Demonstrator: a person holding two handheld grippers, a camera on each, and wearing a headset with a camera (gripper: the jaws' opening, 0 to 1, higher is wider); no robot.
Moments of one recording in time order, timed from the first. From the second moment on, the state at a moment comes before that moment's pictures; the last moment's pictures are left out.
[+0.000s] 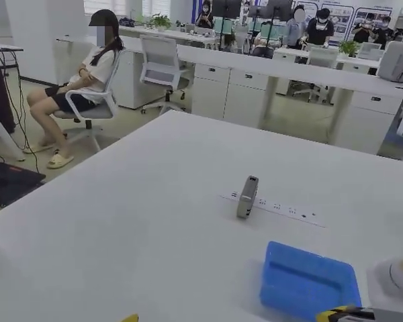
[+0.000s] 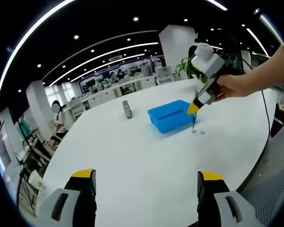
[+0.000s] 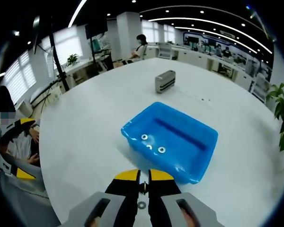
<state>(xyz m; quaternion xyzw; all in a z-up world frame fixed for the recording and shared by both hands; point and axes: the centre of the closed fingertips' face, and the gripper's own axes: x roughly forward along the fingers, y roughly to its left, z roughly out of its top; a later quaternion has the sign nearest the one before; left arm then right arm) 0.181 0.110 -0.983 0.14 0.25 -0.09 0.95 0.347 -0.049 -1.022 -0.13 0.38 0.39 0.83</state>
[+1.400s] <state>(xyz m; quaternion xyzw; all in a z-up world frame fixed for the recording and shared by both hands) 0.182 0.112 -0.976 0.14 0.23 -0.08 0.96 0.332 -0.058 -1.025 -0.17 0.40 0.37 0.82</state>
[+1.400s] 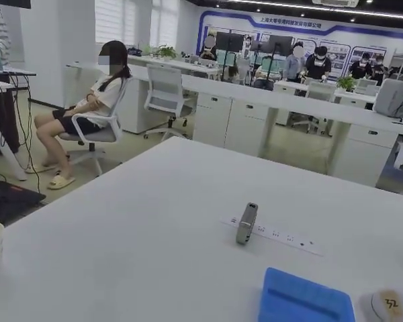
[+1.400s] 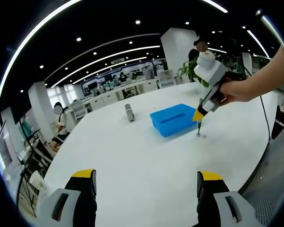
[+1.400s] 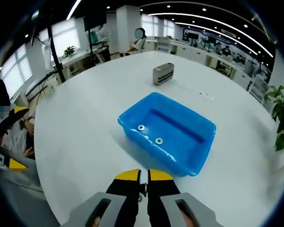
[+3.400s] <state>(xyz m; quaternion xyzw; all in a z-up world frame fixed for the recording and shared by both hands) 0.181 0.112 -0.983 0.15 0.26 -0.08 0.95 0.413 -0.071 -0.981 -0.15 0.34 0.32 0.87</state>
